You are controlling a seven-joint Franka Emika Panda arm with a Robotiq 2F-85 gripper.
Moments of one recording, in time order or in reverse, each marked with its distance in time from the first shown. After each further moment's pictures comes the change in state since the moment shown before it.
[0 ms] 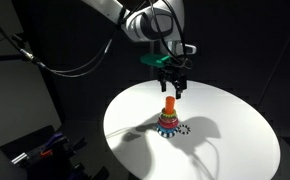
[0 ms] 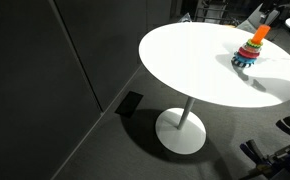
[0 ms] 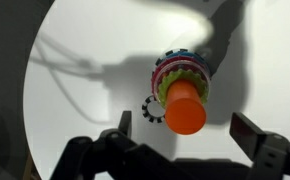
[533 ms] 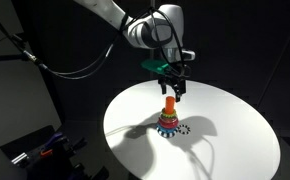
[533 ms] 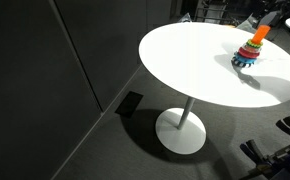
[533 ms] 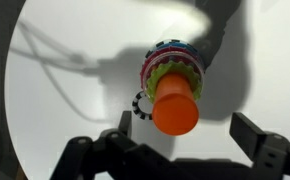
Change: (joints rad) arm 0.000 0.045 0.009 -0.001 0.036 0.069 0.000
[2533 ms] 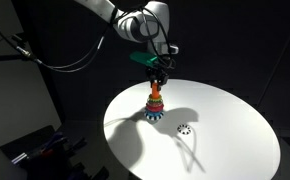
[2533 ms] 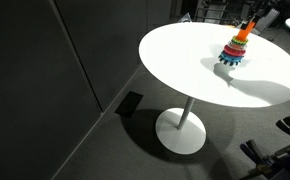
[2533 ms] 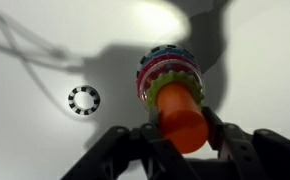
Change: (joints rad) arm 0.021 -0.051 0.110 -0.028 0.076 -0.036 -0.078
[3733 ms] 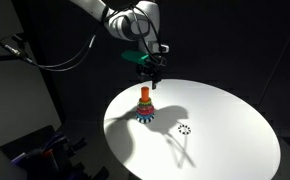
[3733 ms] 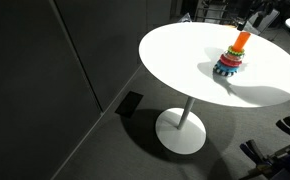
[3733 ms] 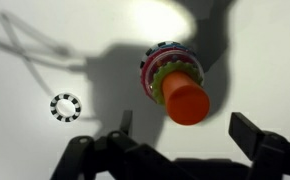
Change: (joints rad) arm 0.049 -0.063 0.003 -0.082 -0.006 -0.002 -0.009
